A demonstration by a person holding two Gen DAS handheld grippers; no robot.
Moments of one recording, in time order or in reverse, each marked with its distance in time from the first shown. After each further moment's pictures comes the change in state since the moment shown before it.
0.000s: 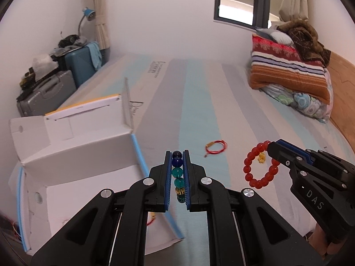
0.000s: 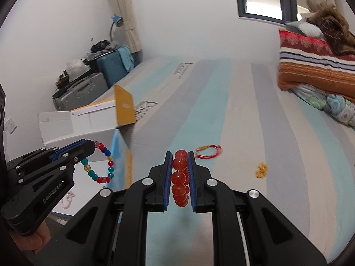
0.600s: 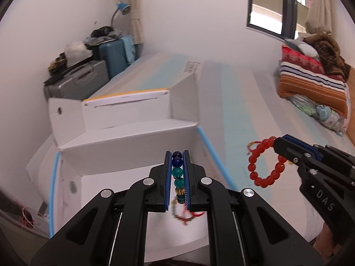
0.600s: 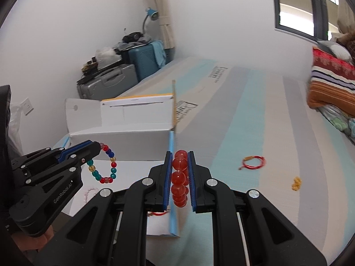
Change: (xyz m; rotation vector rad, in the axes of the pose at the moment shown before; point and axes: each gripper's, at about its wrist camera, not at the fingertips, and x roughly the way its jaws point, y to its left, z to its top) left arm -0.029 0.108 -0.023 -0.097 0.002 0.134; right arm 0.013 0.114 0.005 -0.123 0.010 0.113
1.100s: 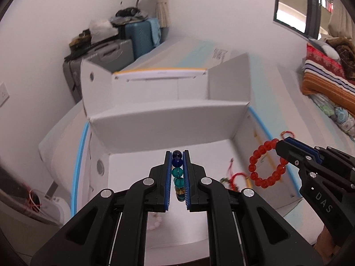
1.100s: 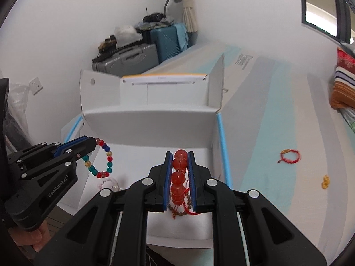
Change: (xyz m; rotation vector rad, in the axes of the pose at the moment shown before) left arm 0.023 0.080 -0.036 -0.075 0.088 0.087; right arm 0.064 0.069 -0.026 -0.068 0.115 0.063
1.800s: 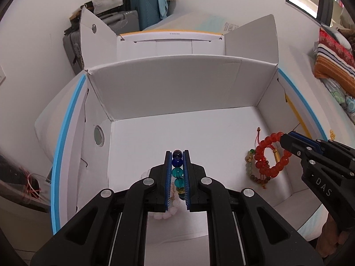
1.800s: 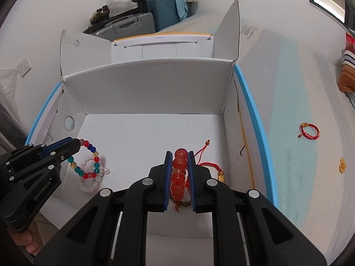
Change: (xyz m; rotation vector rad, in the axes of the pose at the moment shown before) left arm 0.055 0.027 -0.037 -0.006 0.144 0.030; right arm 0.068 0.001 -0.032 0.014 0.158 -0.020
